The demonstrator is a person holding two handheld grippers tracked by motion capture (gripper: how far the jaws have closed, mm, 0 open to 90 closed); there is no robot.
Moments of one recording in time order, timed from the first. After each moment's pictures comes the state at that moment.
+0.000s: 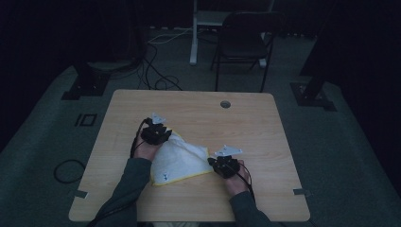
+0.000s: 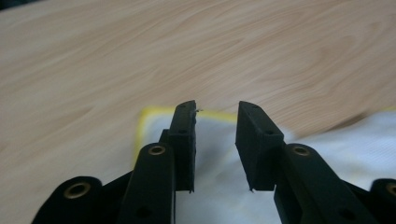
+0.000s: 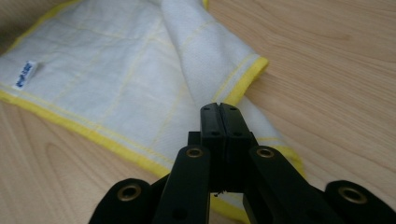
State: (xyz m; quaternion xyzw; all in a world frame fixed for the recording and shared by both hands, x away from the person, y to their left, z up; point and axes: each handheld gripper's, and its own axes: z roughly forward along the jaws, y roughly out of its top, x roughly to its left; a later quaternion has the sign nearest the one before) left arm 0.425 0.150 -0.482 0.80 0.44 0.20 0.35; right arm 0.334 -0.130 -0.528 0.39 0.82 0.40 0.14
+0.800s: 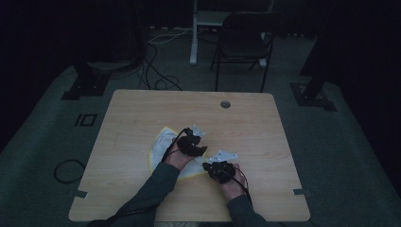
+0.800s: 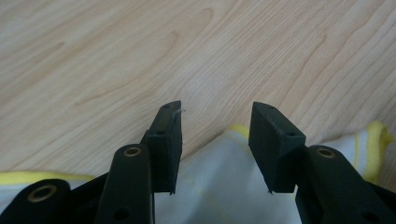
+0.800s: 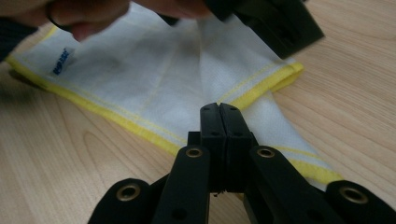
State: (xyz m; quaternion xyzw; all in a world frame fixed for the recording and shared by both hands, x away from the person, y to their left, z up) left arm 0.408 0.039 -0.509 0.87 0.34 0.13 0.33; right arm 0.320 -0.116 -0.533 0.36 0.83 0.41 0.13
